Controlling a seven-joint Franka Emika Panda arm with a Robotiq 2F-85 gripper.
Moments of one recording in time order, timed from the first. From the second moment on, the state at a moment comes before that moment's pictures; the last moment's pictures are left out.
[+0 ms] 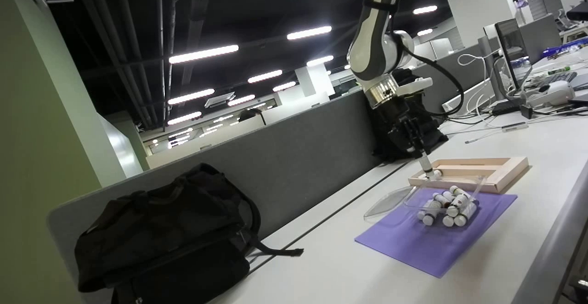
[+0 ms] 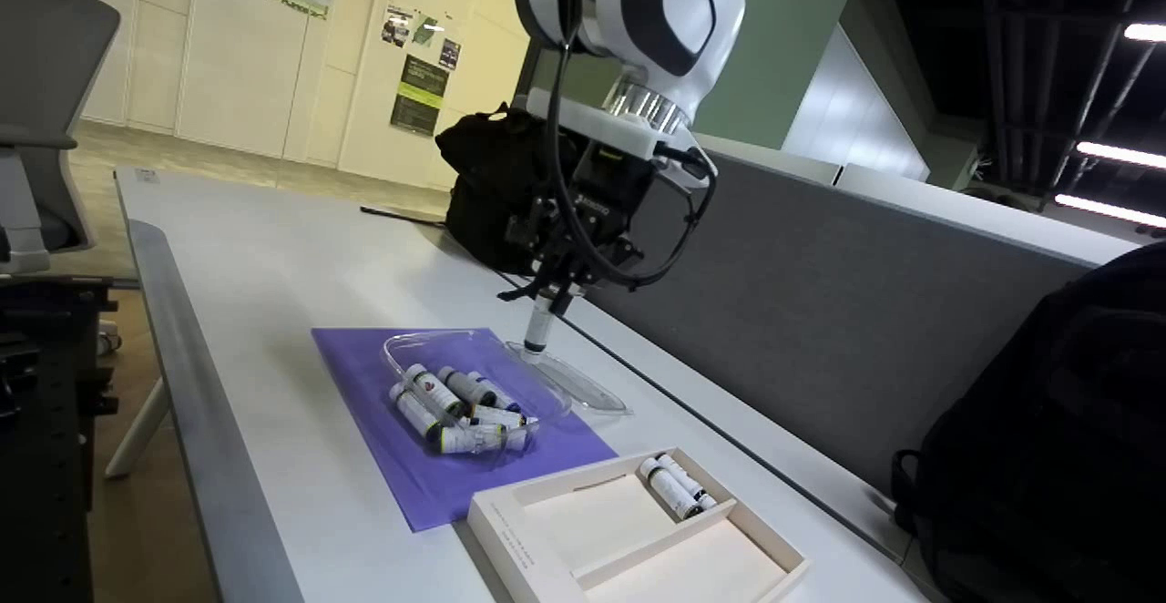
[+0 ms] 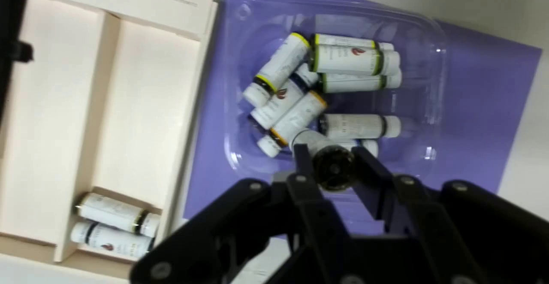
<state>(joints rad) -0.03 0.23 0.01 -2.21 0.01 2.23 -0.18</state>
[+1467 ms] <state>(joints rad) -0.15 0.23 -0.27 -2.25 -0.55 2.26 0.24</state>
